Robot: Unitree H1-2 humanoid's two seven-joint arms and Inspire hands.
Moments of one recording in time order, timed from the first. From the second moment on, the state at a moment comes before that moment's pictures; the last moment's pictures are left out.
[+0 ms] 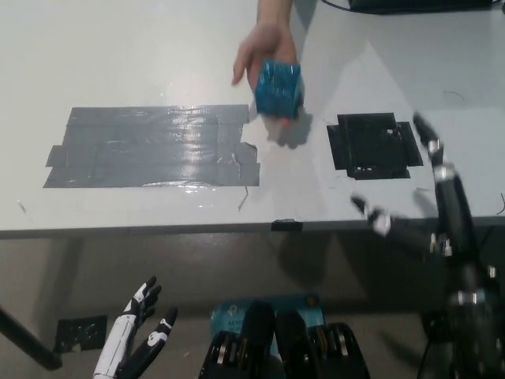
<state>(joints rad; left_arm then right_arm) 0.08 0.16 -0.07 0.06 0.17 -0.12 -0.03 -0.29 -0.10 0.08 -0.24 -0.31 0.03 -0.05</state>
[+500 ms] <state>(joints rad) 0.05 0.16 -0.05 0.05 0.17 -0.11 -0.04 -0.69 -0.10 0.07 0.25 -0.22 0.18 0.04</state>
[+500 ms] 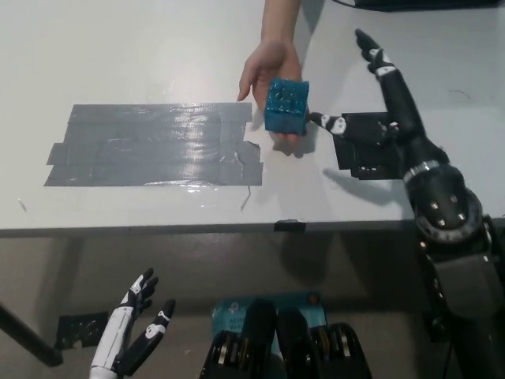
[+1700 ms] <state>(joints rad) 0.01 0.17 -0.06 0.04 0.18 -0.10 -0.06 -0.86 -0.14 0.12 0.62 -0.20 0.14 0.10</state>
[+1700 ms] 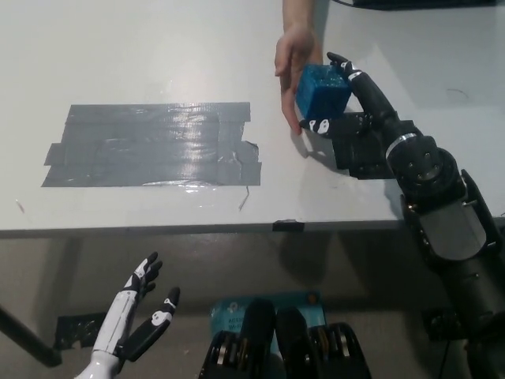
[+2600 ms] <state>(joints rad) 0.00 0.17 -0.06 0.03 0.18 -0.10 -0.07 -0.85 -0.13 0.07 0.58 -0.19 0.10 0.03</state>
